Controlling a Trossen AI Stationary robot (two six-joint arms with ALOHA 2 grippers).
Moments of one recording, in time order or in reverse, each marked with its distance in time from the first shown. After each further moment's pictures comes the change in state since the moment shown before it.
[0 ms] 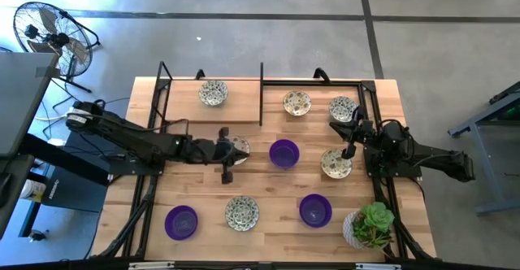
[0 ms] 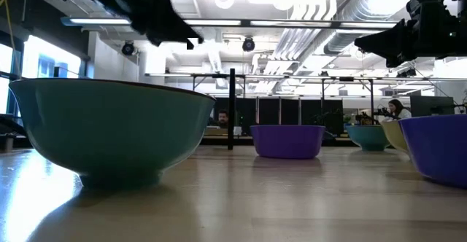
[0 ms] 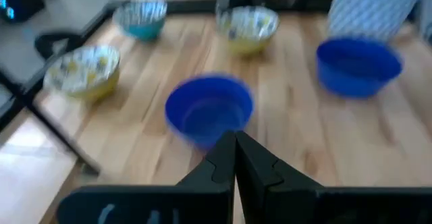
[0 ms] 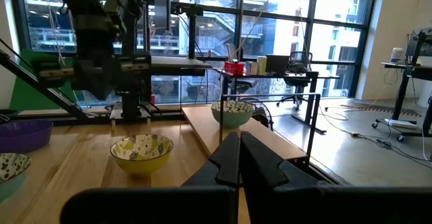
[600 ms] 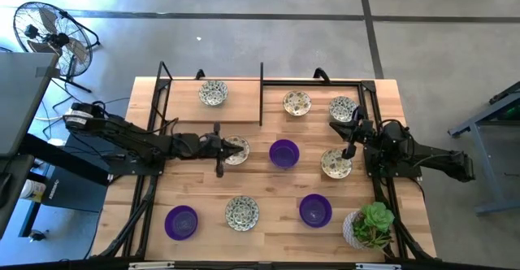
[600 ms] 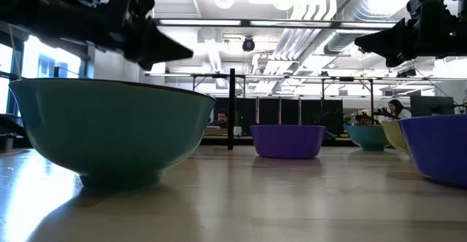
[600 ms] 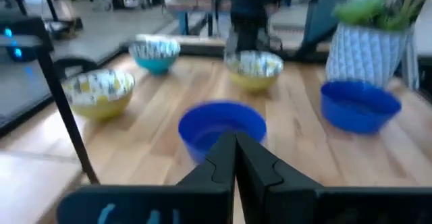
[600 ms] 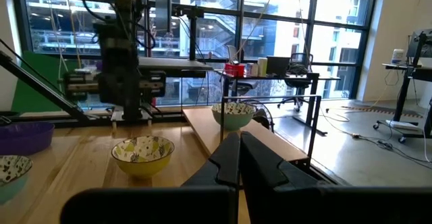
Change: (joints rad) left arm 0.096 -0.007 -0.339 0.591 0.108 0.022; right arm 0.000 0.000 0.000 0.006 -0.004 0.008
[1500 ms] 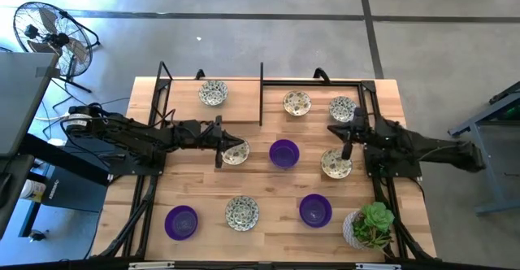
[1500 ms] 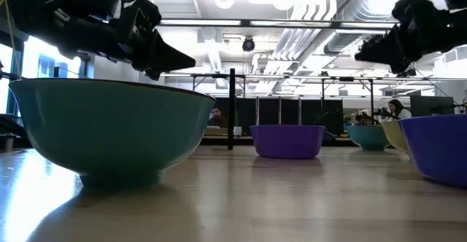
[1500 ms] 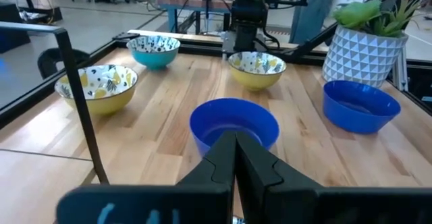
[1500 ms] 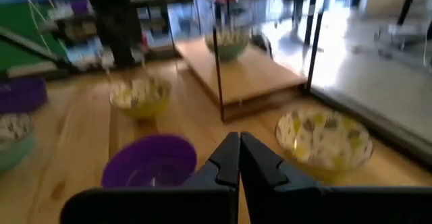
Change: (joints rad) left arm 0.197 0.002 -0.014 -0.001 0.255 0.000; right arm 0.093 0.217 0.180 -0.307 0.129 0.184
